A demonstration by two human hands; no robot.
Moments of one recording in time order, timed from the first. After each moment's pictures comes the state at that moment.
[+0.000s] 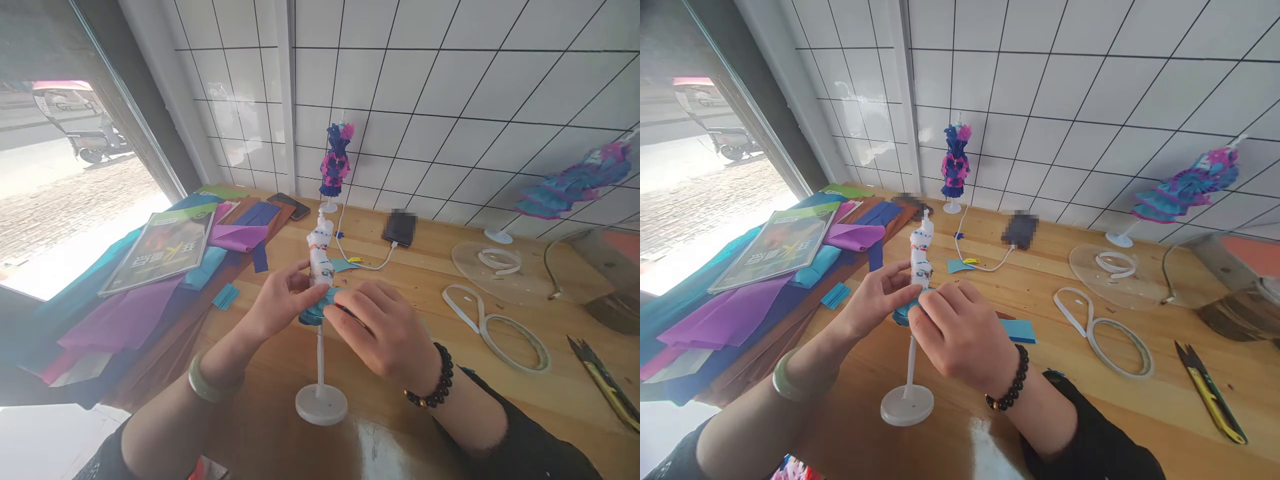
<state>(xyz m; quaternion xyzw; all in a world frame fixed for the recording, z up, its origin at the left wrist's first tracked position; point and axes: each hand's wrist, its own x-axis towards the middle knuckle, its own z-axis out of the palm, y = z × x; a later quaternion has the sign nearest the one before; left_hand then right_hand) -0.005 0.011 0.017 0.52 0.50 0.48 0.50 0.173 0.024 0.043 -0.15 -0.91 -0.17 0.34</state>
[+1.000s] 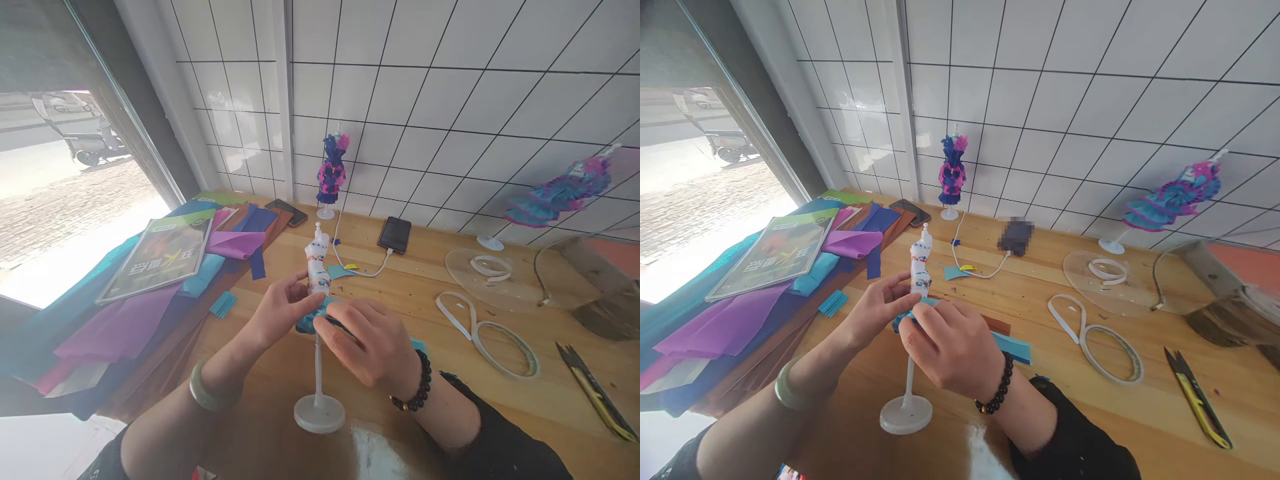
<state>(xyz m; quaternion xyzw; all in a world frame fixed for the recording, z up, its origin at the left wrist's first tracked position) -0.002 0.012 0.015 0.49 0.49 0.48 0.54 0.171 0.023 0.035 -0.14 -0.91 -0.16 0.37</state>
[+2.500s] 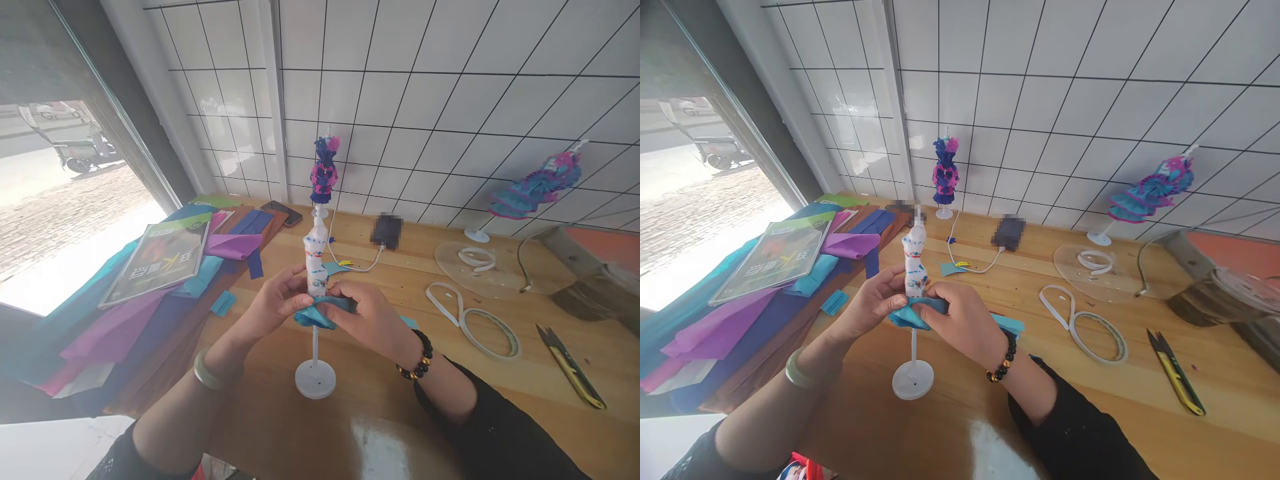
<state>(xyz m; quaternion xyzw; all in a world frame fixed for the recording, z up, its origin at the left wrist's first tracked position) -0.017 0.018 0.001 0.57 0.30 0.50 0.58 0.175 0.036 0.039 -0.38 -0.82 0.34 0.26</state>
